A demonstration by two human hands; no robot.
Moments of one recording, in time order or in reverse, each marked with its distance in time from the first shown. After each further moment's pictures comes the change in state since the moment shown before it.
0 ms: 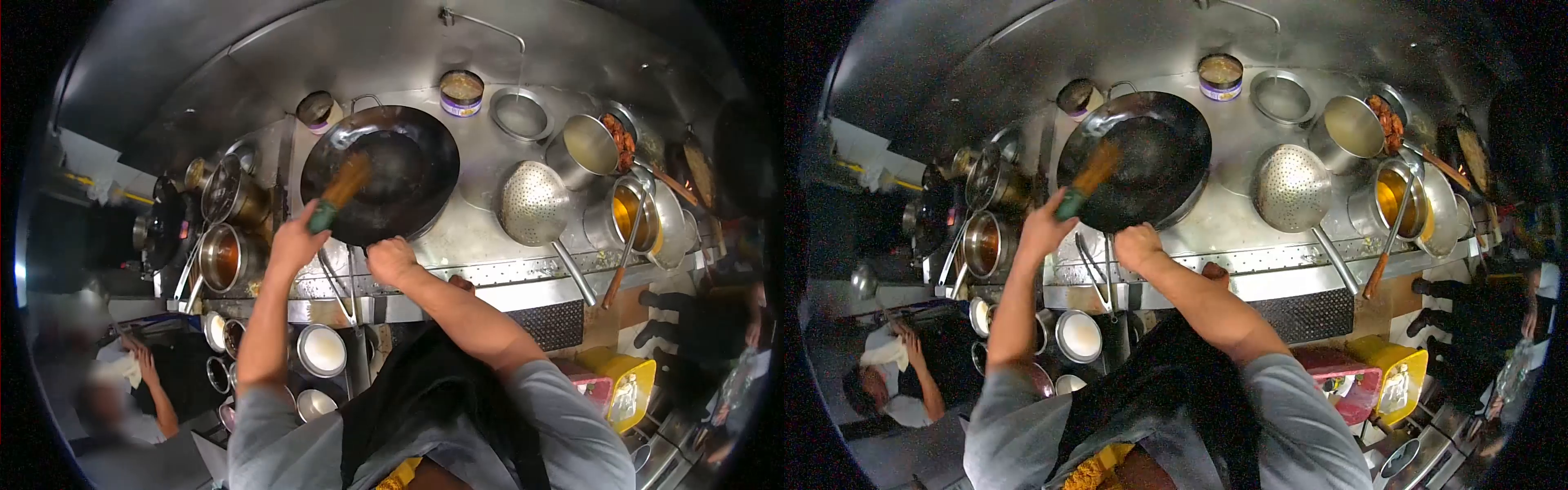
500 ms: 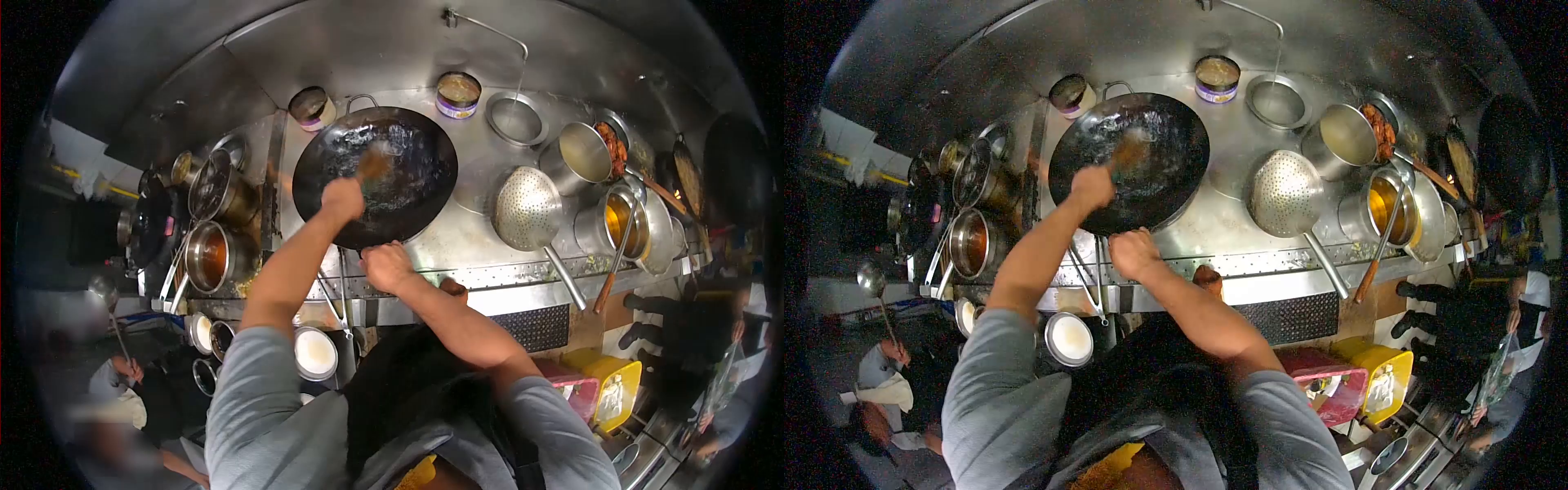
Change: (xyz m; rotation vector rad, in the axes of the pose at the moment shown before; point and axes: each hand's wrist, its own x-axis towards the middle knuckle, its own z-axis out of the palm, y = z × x) left_hand 0.136 0.039 0.088 0.385 -0.243 0.103; right_hand 0.000 0.000 0.012 0.116 0.104 0.025
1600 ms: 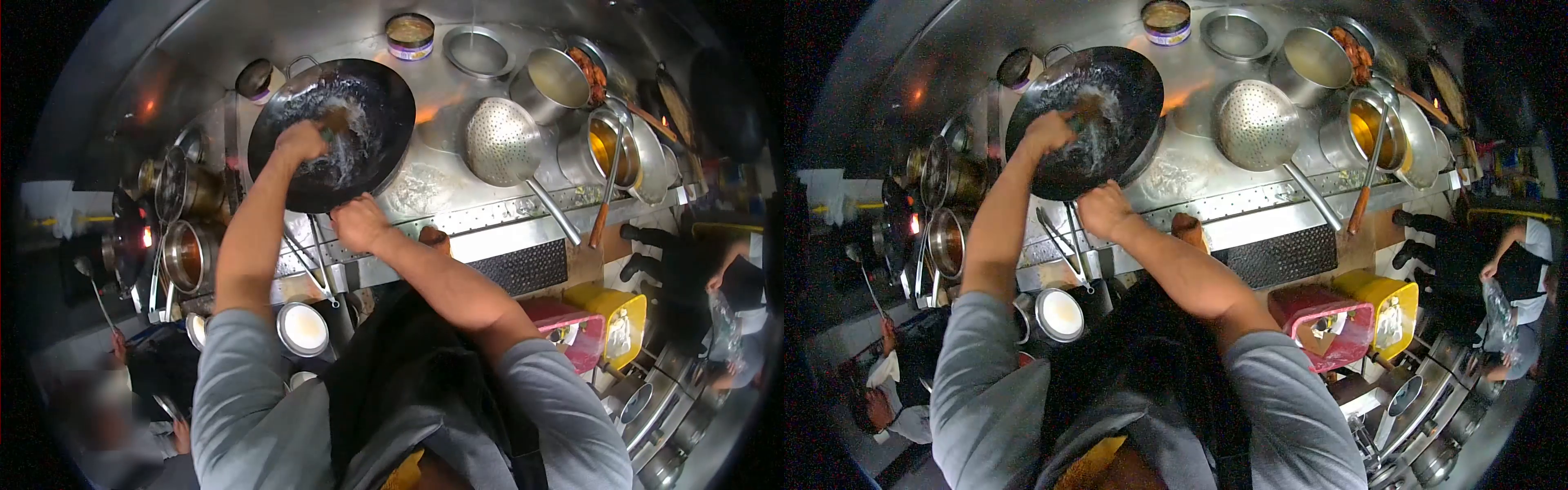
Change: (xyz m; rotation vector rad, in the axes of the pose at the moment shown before) left_hand 0.008 0.027 -0.049 -0.030 -0.208 0.081; right_hand -0.008 0.015 -0.003 -0.034 0.017 -0.009
